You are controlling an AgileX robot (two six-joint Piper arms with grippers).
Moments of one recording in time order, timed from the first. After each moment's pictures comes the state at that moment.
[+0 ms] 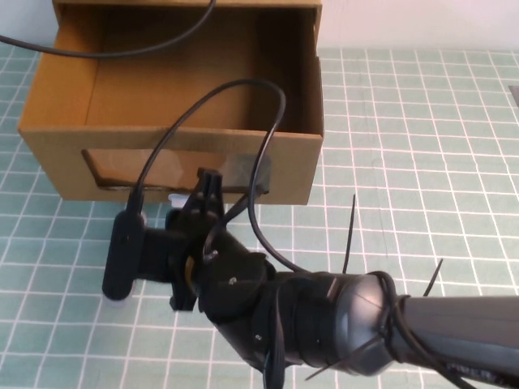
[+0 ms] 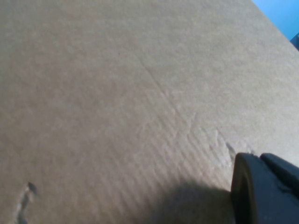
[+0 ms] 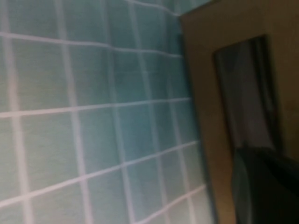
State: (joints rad) right arm 1.11 1.91 -1.30 -1.62 0.51 0.81; left arm -0.14 1.91 -1.96 -0.83 0.94 0.55
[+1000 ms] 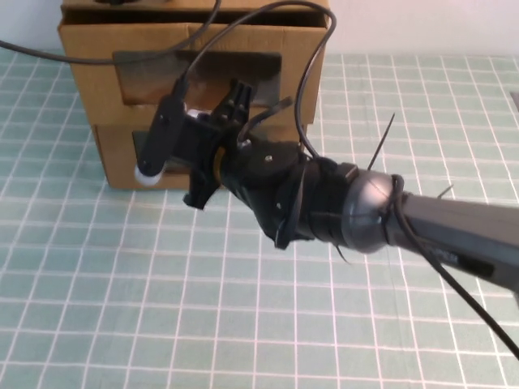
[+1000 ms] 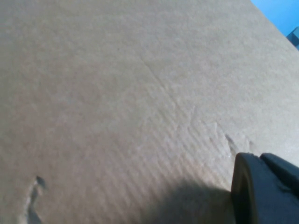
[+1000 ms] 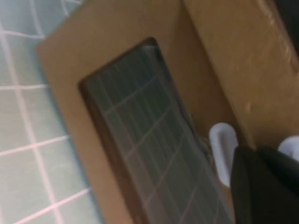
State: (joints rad) right arm 0.85 2.03 -1.57 -1.66 0.32 0.83; left arm -0.14 1.91 -1.96 -0.84 0.95 0.55
